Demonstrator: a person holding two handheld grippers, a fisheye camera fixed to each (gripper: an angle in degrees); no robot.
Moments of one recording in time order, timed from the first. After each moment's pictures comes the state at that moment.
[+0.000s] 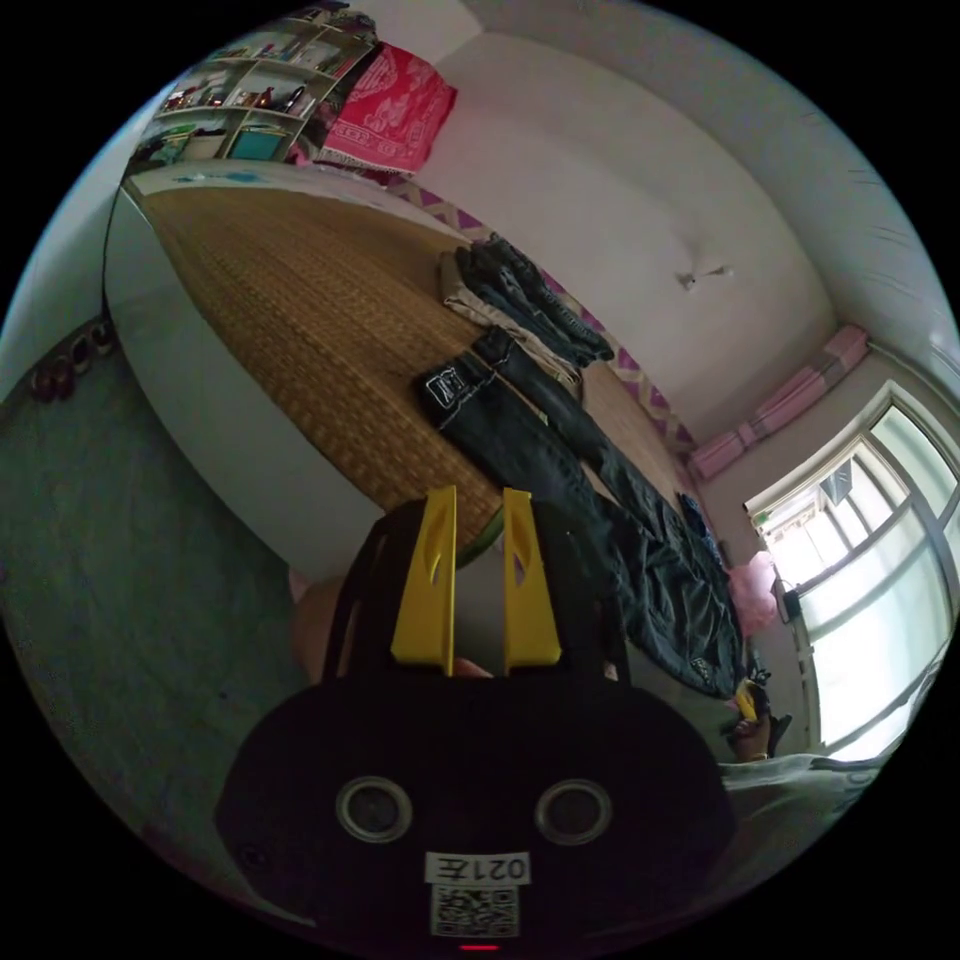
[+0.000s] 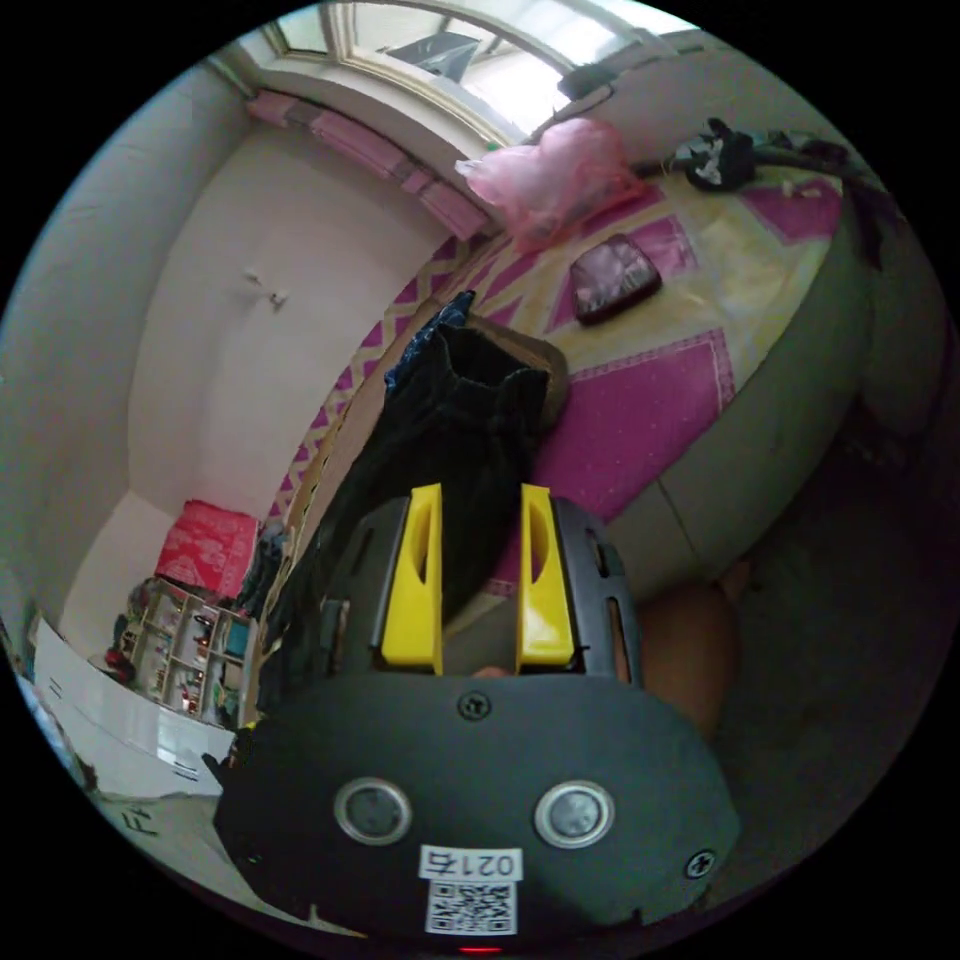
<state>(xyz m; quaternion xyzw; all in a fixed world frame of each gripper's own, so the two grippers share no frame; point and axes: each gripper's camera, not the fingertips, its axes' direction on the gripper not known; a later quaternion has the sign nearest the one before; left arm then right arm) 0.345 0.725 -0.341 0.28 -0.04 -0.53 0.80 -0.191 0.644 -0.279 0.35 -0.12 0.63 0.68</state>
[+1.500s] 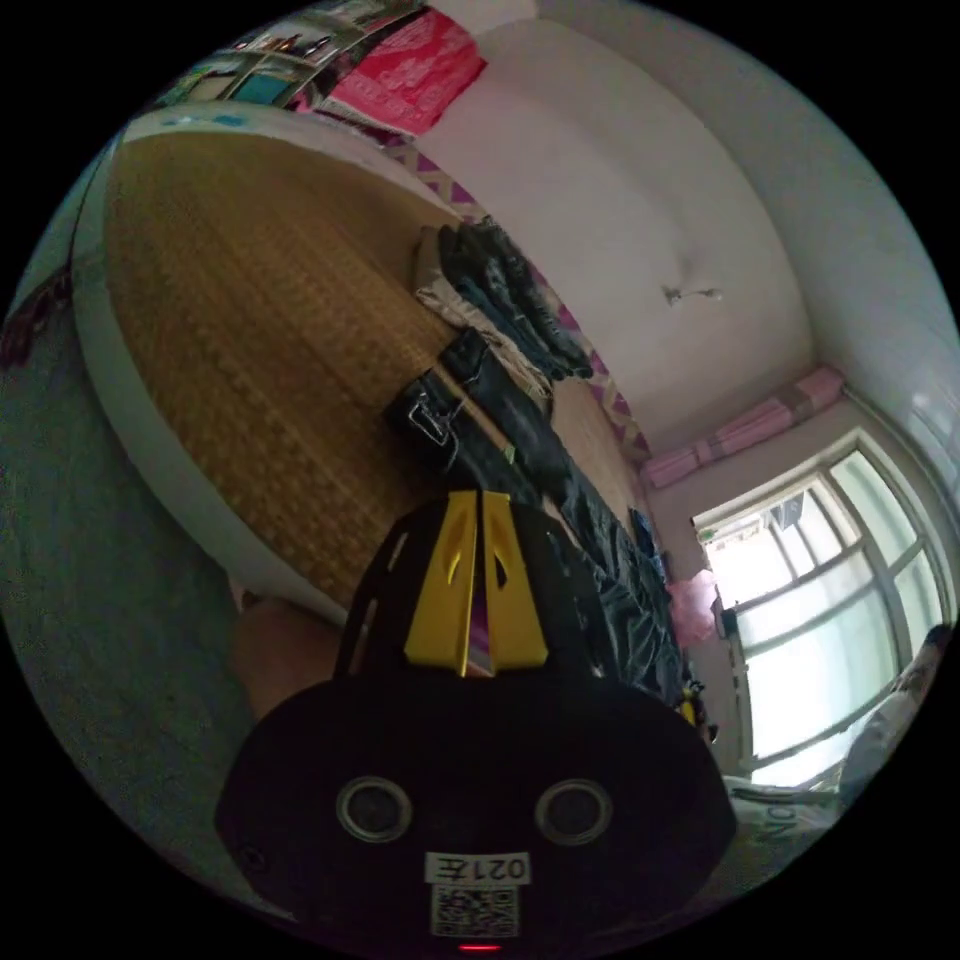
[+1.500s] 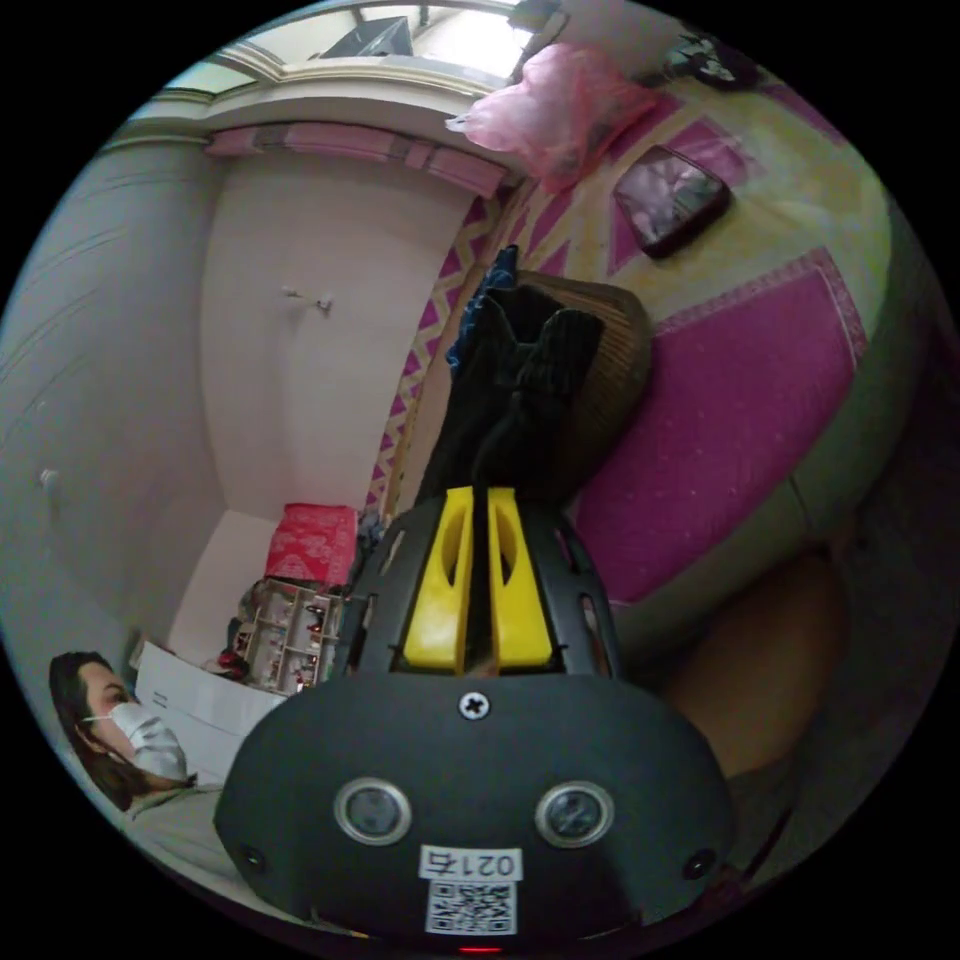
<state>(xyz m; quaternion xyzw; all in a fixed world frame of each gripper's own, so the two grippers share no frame) 0.155 0.605 -0.319 0.30 0.04 -0.51 0.81 -0.092 0.625 -0.180 0.41 -0.28 0.58 0.64</state>
